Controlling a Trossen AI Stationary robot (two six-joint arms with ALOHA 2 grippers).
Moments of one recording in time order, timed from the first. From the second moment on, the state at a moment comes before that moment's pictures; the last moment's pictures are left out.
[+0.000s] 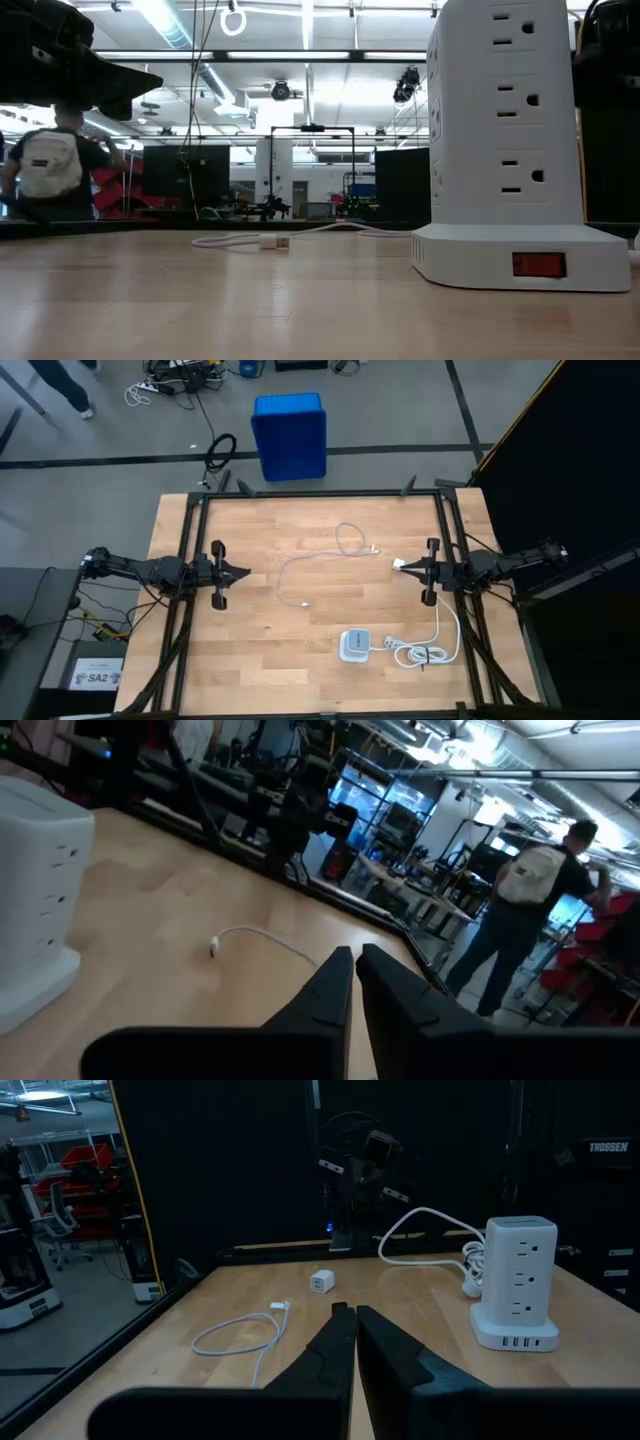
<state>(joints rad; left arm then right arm) -0.24 0.00 0.01 0.06 -0.34 0.10 0.22 0.02 0.01 0.07 0.32 -0.49</state>
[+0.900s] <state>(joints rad) -0.24 0.00 0.01 0.06 -0.34 0.10 0.19 0.18 0.26 -0.01 0.50 -0.06</state>
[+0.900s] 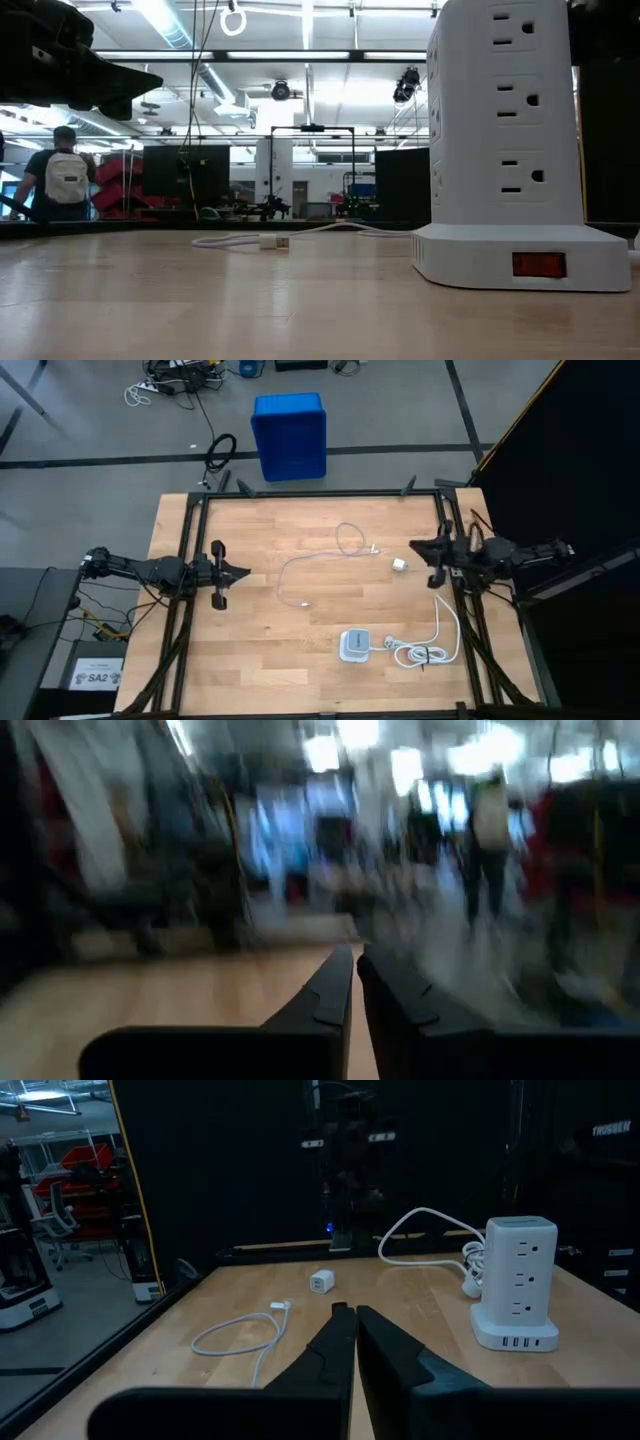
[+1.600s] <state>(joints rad) -0.24 0.00 0.01 0.06 -0.34 0.10 0.13 0.75 0.42 -0.30 0.31 0.27</state>
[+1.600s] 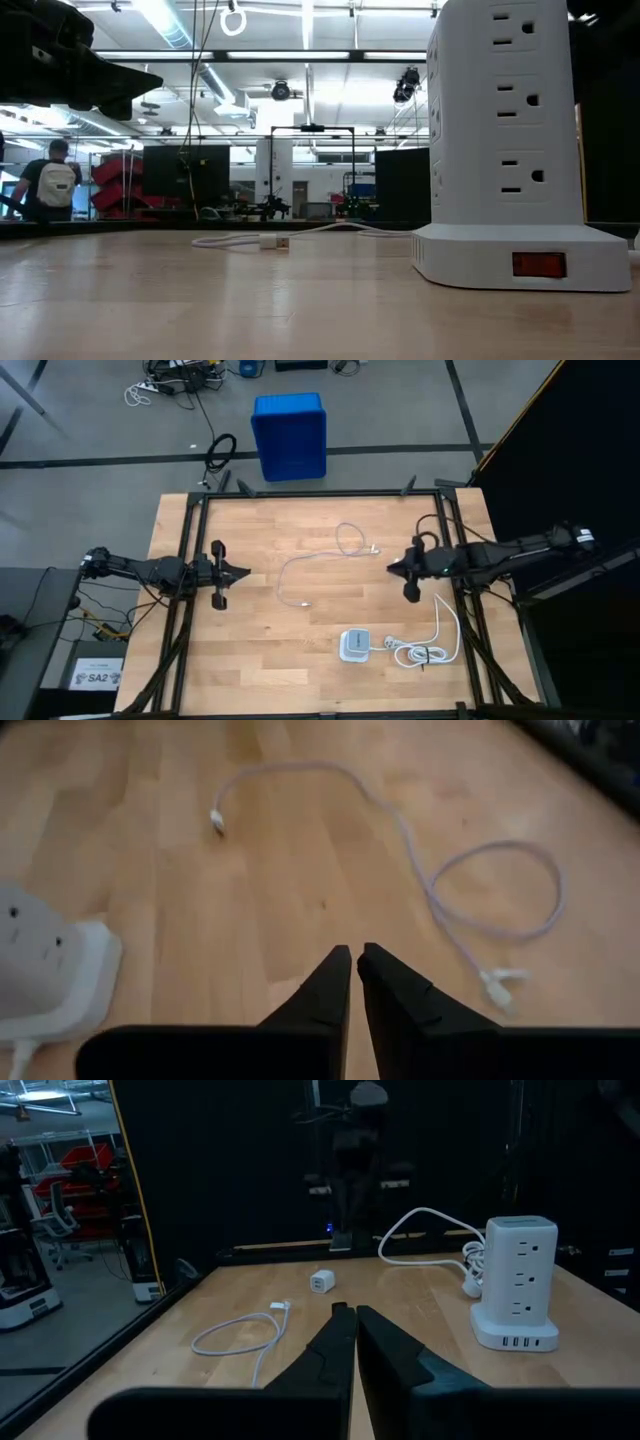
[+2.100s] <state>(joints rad) -0.24 0.00 0.01 0.06 -0.34 0.10 -0.08 0.95 0.45 -0.11 0.14 0.21</state>
